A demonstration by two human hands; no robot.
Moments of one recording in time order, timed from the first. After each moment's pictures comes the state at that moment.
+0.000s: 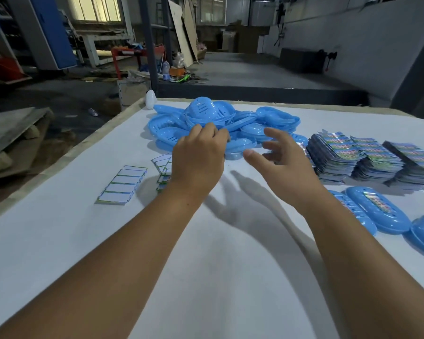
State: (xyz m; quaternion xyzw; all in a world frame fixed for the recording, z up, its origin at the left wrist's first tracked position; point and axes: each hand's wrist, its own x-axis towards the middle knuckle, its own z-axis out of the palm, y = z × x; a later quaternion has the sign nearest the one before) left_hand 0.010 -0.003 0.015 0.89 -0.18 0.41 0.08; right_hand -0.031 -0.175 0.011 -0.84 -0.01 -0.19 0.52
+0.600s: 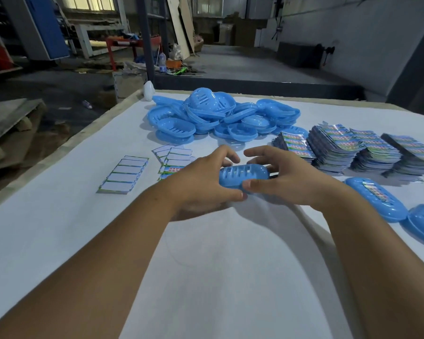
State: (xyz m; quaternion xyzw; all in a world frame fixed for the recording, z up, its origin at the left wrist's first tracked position) left_hand -0.020 0.024 -0.002 0.88 -0.25 -0.06 0.39; right_hand -0.040 -0.193 0.005 -0.88 -0.11 0.00 0.46
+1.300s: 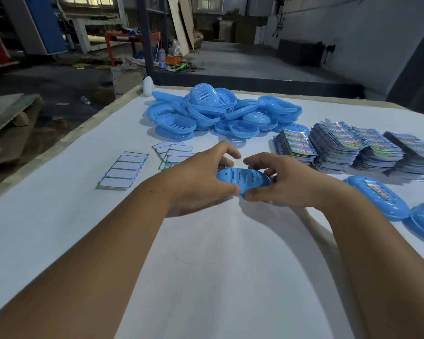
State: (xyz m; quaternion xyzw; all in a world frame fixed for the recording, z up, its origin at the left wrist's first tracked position) left_hand -0.018 0.029 0.004 0.88 -0.23 -0.09 0.40; right_hand -0.036 -0.195 0.001 -0.93 -0.10 0.04 0.34
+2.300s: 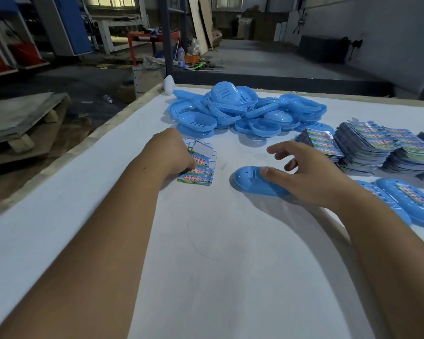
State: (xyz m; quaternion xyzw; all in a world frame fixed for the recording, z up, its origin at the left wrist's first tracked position) left_hand 0.003 0.084 0.031 0.97 0.09 0.00 0.23; right_hand -0.036 -0.182 -0.003 -0.94 -0.09 -0.10 0.32
